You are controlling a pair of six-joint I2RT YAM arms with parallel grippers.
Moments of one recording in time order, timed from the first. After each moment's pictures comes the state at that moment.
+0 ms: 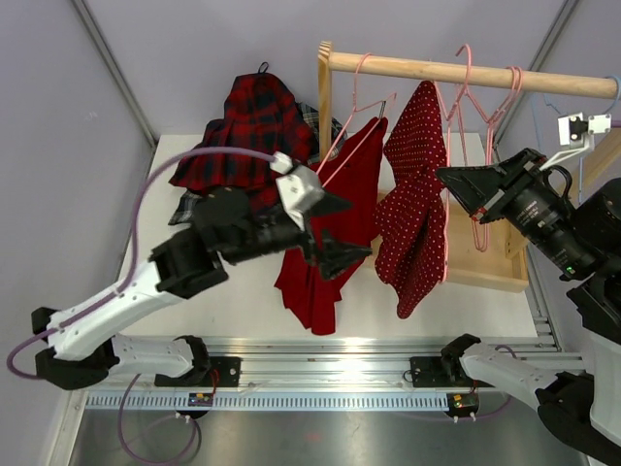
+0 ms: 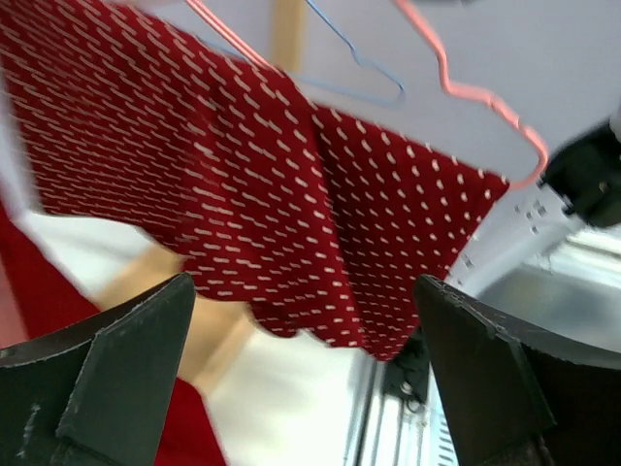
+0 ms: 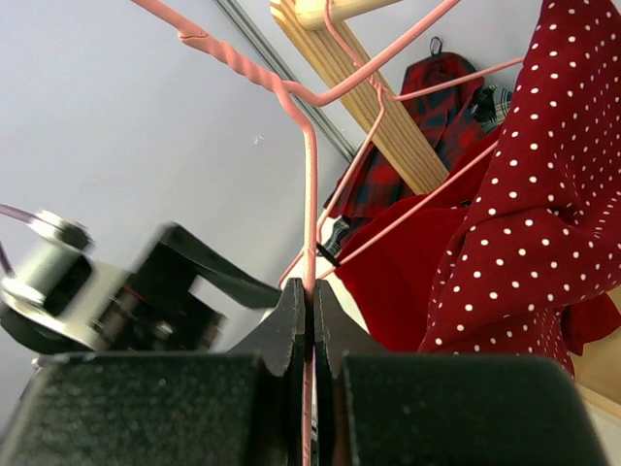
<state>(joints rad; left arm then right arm) -1.09 1.12 1.46 -0.28 0.21 -0.11 0.55 0.99 1.91 -0.88 -0.04 0.63</state>
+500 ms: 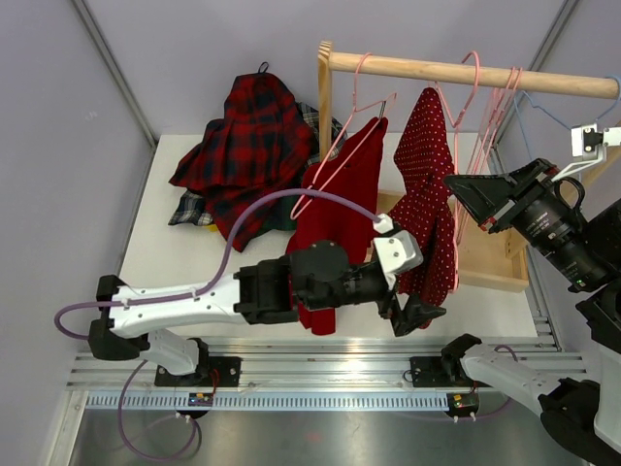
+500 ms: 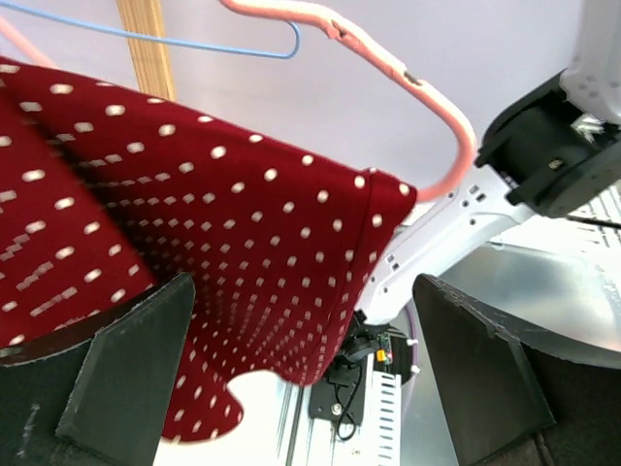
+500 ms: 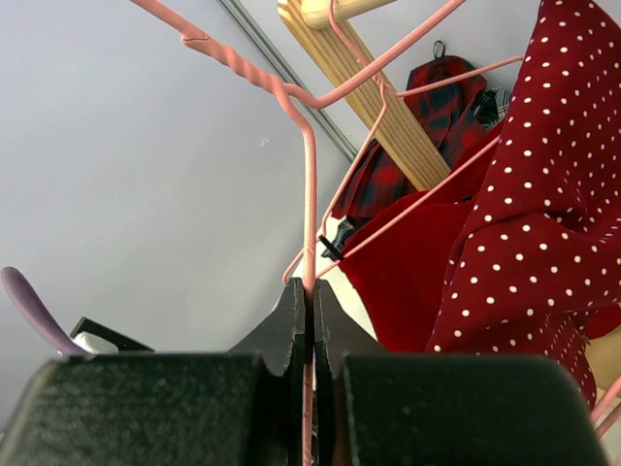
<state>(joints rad) -1.46 1.41 1.49 -0.10 -0.04 -0.11 0.55 0.93 1.88 -0.88 -0.04 0.64</state>
